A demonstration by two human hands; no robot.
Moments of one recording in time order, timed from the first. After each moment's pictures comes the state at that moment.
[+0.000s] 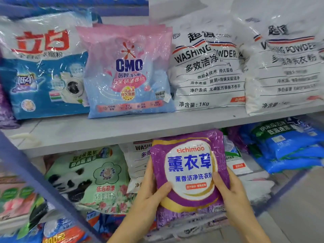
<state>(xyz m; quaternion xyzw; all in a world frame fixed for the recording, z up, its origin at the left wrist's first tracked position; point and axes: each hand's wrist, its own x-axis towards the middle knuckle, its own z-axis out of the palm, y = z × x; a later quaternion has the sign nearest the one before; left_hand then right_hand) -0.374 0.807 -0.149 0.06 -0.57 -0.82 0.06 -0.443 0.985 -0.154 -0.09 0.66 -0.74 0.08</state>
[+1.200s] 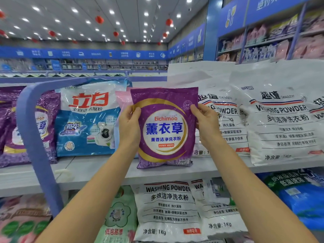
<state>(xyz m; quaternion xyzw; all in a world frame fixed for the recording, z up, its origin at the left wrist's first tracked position) -0.480 0.714 0.037 0.06 -0.62 -0.64 0.46 -0.574 0.871 0.040 -0.27 0.57 -0.77 -0.06</state>
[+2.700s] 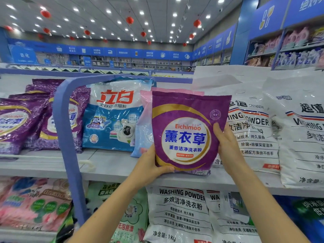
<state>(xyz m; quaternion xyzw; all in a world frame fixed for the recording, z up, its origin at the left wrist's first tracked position) -0.444 0.694 -0.049 0.03 -0.84 -0.48 0.25 -0.565 0.872 0.007 -0.32 0.58 -0.75 0.05</state>
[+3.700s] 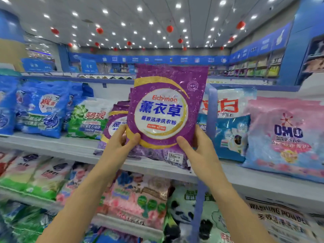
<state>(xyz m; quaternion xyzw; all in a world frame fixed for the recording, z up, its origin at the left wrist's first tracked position) -0.173 0.438 0.011 0.13 -0.72 -0.54 0.41 -0.305 0.594 0.019 -0.50 0.58 -0.64 0.02</state>
